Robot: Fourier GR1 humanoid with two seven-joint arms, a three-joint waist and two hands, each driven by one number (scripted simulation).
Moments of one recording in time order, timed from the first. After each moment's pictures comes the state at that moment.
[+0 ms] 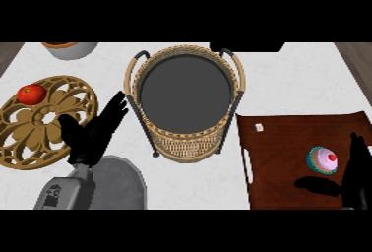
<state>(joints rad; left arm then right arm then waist) -0.17 0.11 -0.04 -1.47 0.11 -0.07 0.23 0.14 -0.19 -0.07 -1.62 0.94 -0.30 0.54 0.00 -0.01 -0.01</state>
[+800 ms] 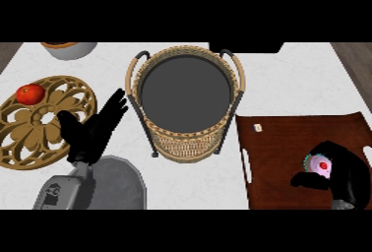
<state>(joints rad) -0.18 0.09 -0.03 -1.49 0.10 -0.06 0.26 0.08 -0.20 -0.05 -1.53 0.94 -0.35 0.35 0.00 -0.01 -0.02</state>
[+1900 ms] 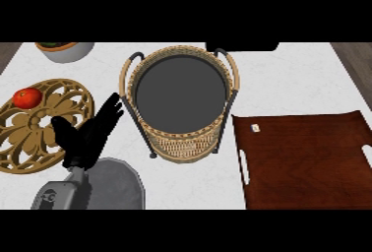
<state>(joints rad) -0.14 0.10 -0.02 -1.50 0.11 -0.07 0.25 0.64 -0.06 0.71 -2.42 1.34 -0.03 0.66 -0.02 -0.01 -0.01</state>
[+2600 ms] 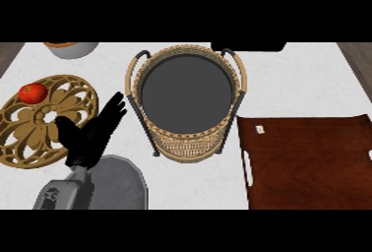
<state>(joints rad) -0.15 0.10 -0.03 -1.50 0.10 -0.08 0.24 0.29 0.00 0.93 -2.51 1.56 0.22 0.88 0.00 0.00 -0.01</state>
